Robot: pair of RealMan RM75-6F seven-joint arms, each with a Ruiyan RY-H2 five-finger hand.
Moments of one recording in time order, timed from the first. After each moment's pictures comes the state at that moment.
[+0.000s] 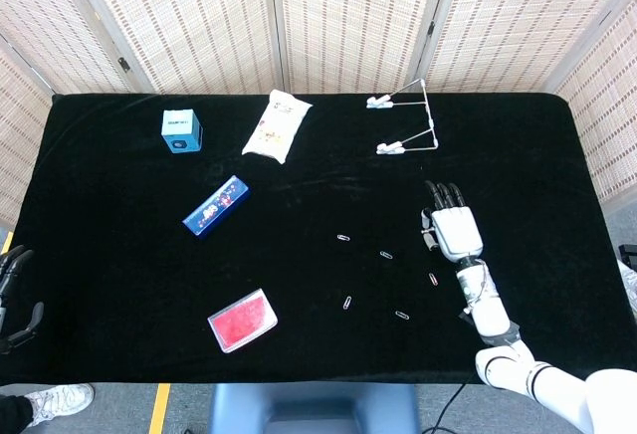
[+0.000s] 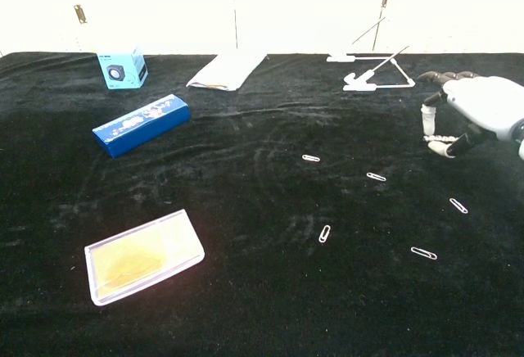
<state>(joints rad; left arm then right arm) -0.07 -1.04 -0.03 -1.53 1.53 1.51 -0.26 0.57 -1.70 0.19 -0.99 -1.29 1.07 -0.19</state>
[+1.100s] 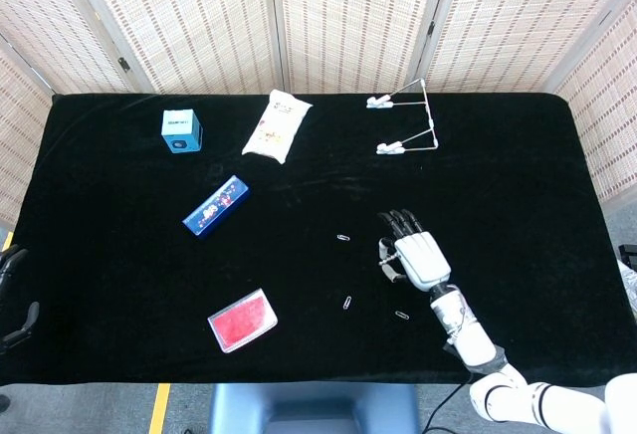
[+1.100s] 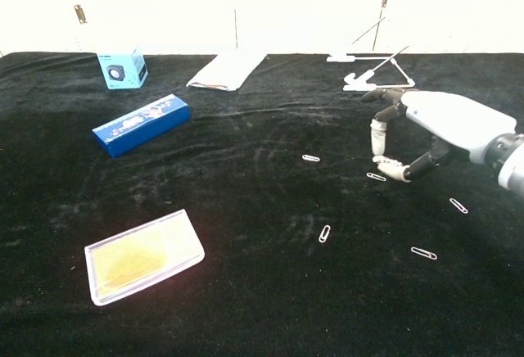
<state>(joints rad) -0.06 -1.03 -0.04 -1.52 1.52 1.52 -0.28 0.55 -1.63 0.12 -1.32 -1.38 1.10 -0.12</state>
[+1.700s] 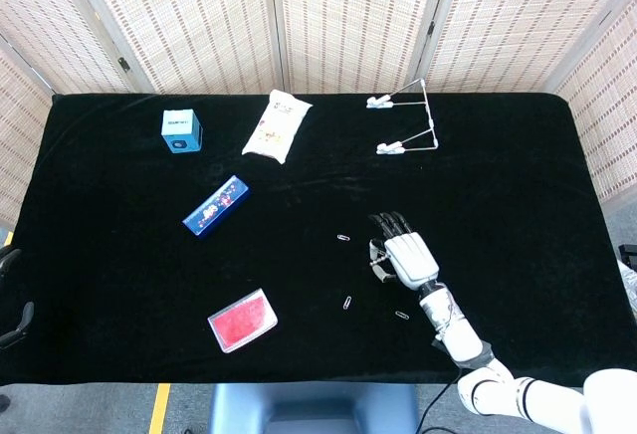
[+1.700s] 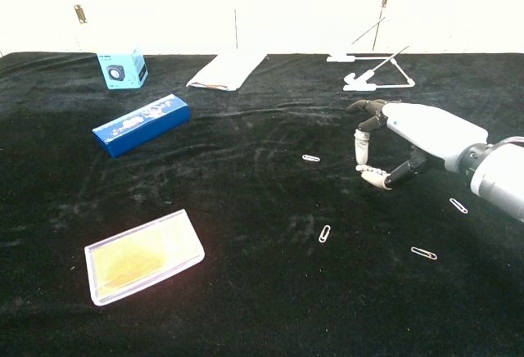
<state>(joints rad) -0.06 -1.03 -0.04 -1.52 1.52 1.53 -0.30 0.58 -1.70 0.14 -1.24 -1.38 1.07 -0.08</state>
